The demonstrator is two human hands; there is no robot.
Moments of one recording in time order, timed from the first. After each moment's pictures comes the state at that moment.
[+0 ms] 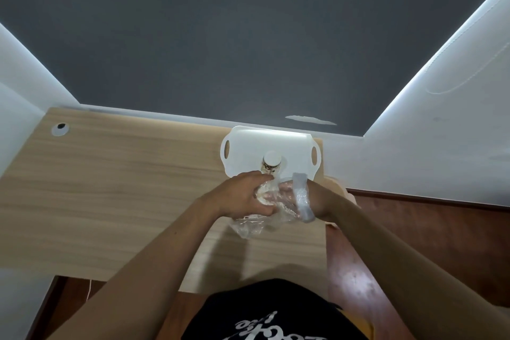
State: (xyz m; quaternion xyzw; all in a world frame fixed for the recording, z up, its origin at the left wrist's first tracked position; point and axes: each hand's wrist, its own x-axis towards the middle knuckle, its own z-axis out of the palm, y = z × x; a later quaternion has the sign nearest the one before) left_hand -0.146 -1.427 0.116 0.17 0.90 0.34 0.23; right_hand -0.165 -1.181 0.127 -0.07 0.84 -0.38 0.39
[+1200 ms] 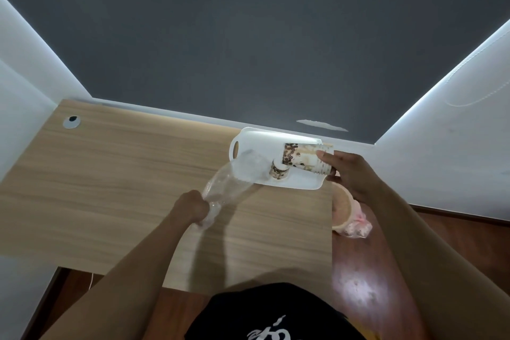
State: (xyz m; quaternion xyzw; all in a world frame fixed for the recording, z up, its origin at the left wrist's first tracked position) left_hand -0.122 -1.534 0.049 -0.23 0.89 0.22 0.32; right_hand -0.227 -1.135 0.130 0.11 0.74 -0.62 0.23
